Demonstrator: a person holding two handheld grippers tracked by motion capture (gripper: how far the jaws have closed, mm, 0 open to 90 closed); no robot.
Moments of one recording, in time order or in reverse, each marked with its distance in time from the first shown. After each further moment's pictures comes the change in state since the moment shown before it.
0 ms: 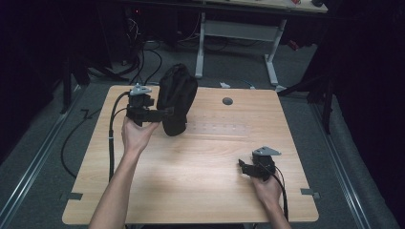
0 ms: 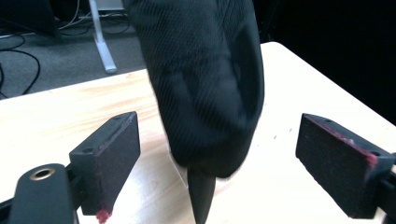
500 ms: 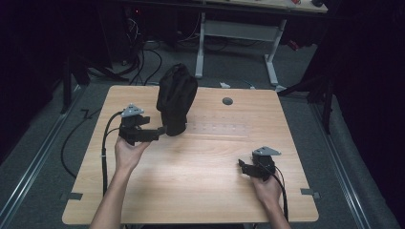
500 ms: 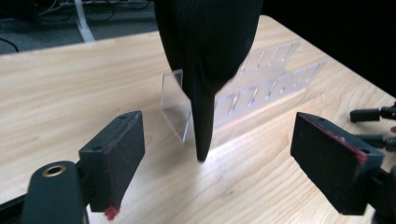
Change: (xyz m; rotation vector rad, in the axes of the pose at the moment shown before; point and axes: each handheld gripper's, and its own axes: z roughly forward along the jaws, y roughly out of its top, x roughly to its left) left arm 0.034 -0.043 -0.033 0.053 -0.031 -0.012; right arm 0.000 0.000 0.000 0.001 0.001 0.002
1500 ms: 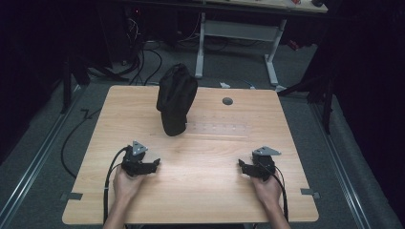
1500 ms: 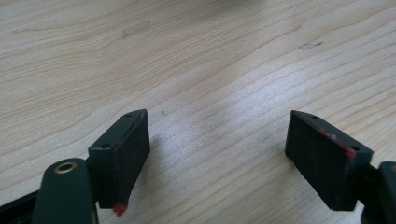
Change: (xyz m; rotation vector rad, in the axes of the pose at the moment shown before) left arm 0.068 -0.112 -0.007 0.084 0.213 0.170; right arm 0.000 0.000 0.000 0.000 -0.001 0.000
